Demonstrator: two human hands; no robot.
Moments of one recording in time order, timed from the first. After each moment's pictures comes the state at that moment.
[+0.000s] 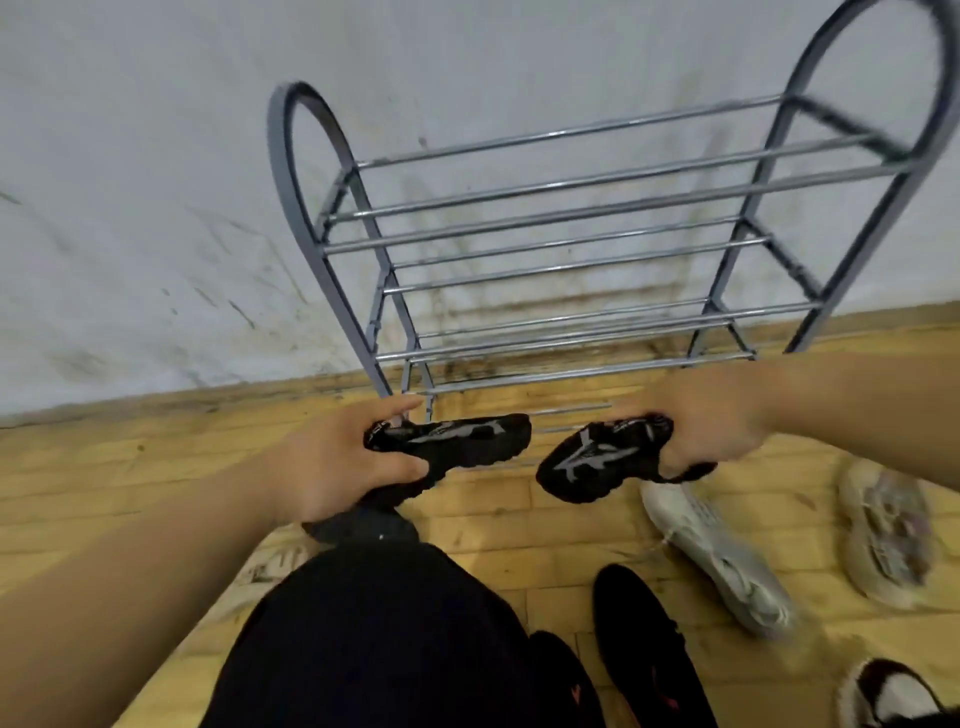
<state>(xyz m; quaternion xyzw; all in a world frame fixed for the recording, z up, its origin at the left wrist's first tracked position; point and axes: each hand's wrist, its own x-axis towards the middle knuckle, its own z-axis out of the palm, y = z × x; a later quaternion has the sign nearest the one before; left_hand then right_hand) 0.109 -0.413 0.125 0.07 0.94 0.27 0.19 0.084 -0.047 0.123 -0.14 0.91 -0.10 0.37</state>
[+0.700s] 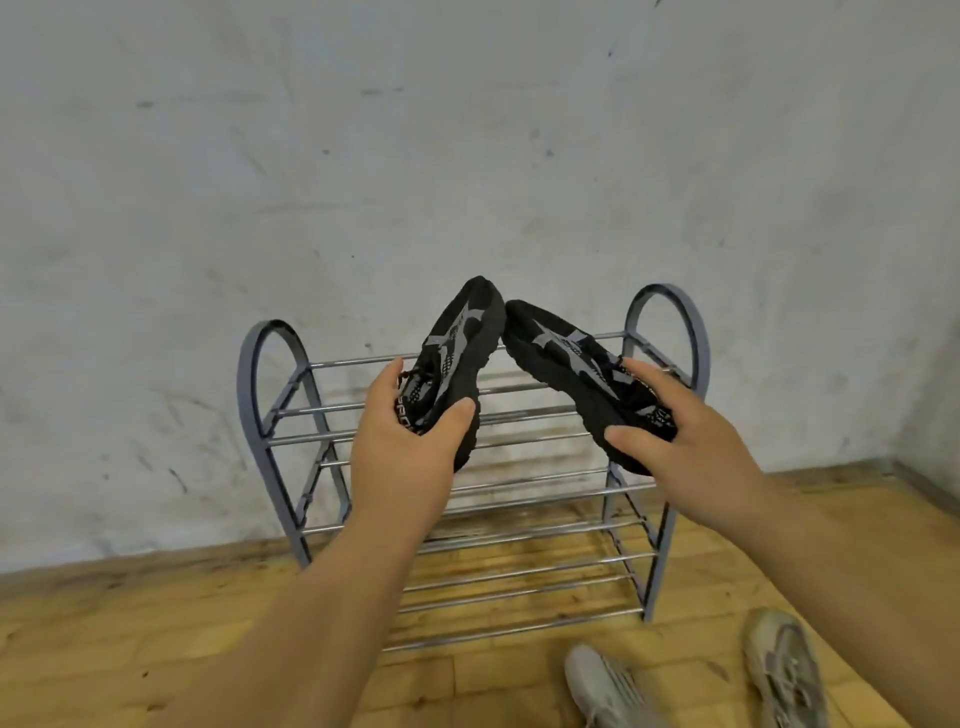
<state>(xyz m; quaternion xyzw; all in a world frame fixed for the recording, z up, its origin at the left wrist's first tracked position) 0.107 -0.224 0.246 0.01 0.74 0.65 -0.18 0.138 0.029 0.236 -0.01 0.85 -0.49 -0.19</state>
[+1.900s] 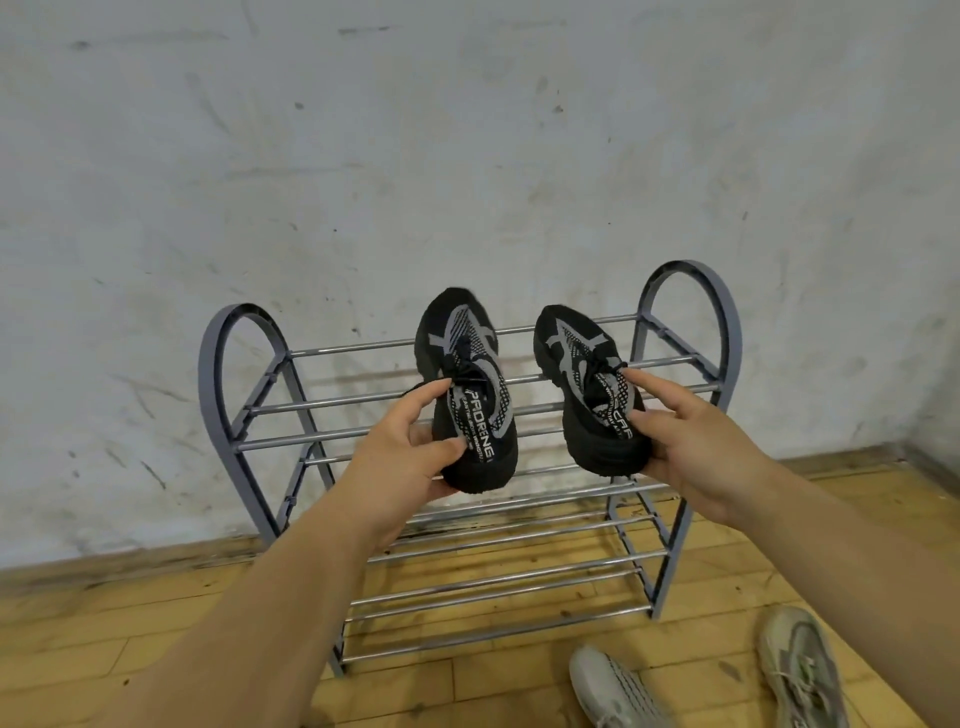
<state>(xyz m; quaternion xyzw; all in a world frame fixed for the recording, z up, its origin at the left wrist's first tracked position) 0.036 -0.246 0.213 0.07 0.71 0.69 0.11 0.063 0.044 0.203 0.09 0.67 -0.73 -0.04</state>
